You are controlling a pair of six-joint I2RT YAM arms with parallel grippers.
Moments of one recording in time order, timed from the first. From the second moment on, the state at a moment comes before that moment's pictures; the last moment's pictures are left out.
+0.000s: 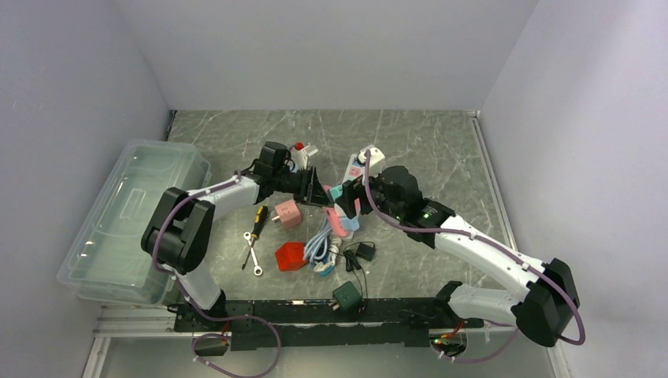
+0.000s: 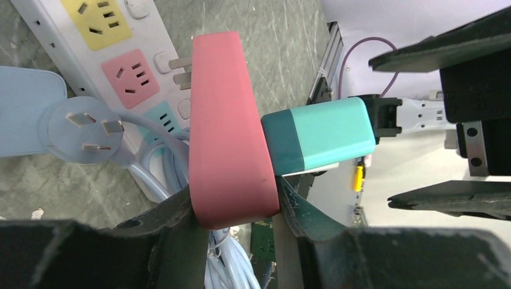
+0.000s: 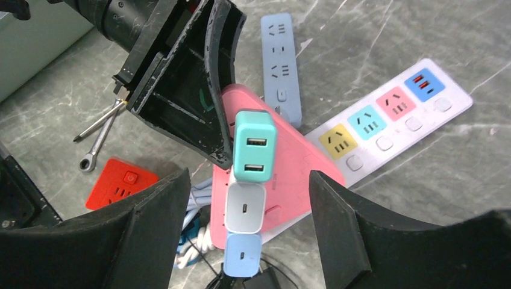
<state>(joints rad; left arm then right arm) -0.45 1.71 0.99 0.05 0.96 -0.52 0.75 1.14 0.84 -0.11 -0.03 0.16</state>
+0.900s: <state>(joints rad) -0.48 1.60 1.06 -0.23 0.80 -0.22 0.66 1.11 0.52 0.49 -0.24 0.21</state>
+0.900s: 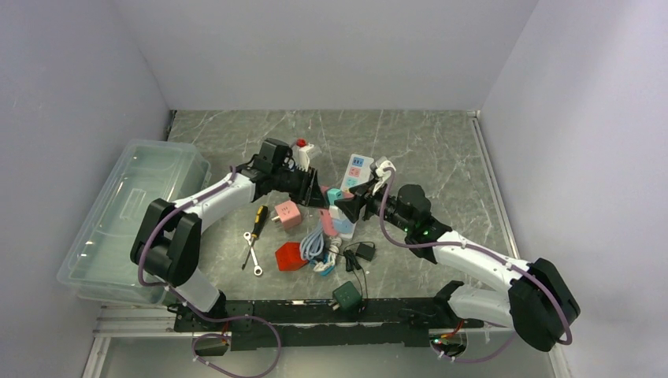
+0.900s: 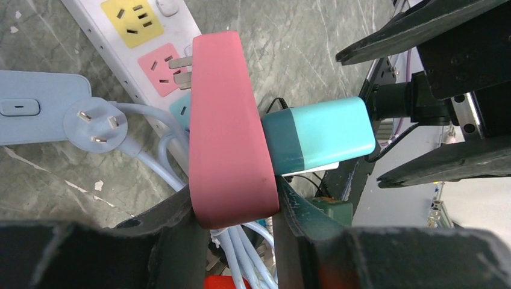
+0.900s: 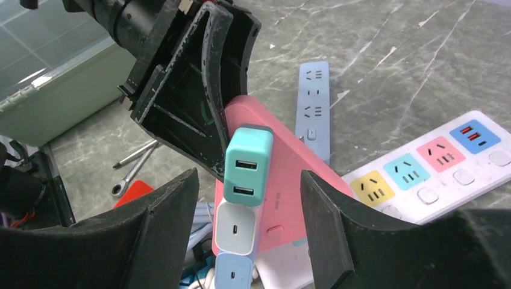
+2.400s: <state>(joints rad) -0.53 1.59 1.06 -0.28 0.69 -0.15 0.69 1.26 0.51 0.54 -0.24 0.28</state>
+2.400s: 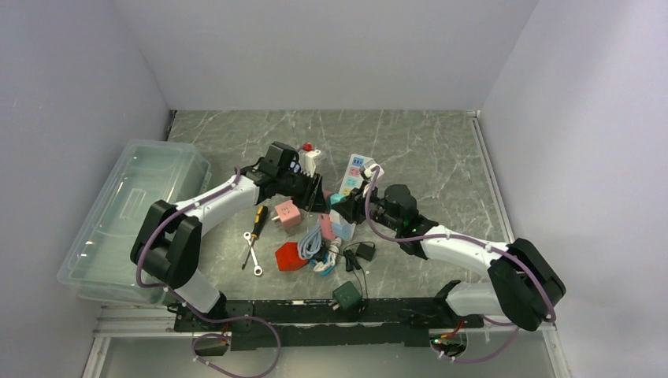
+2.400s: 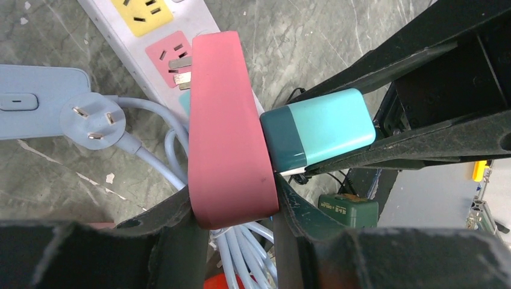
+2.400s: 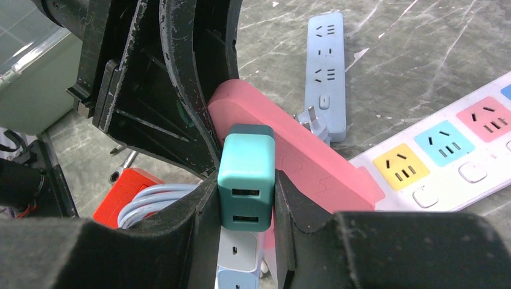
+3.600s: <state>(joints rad) -0.54 1.58 1.08 -0.29 0.65 -0.14 0.68 1.25 0.53 0.50 -0.22 0.26</state>
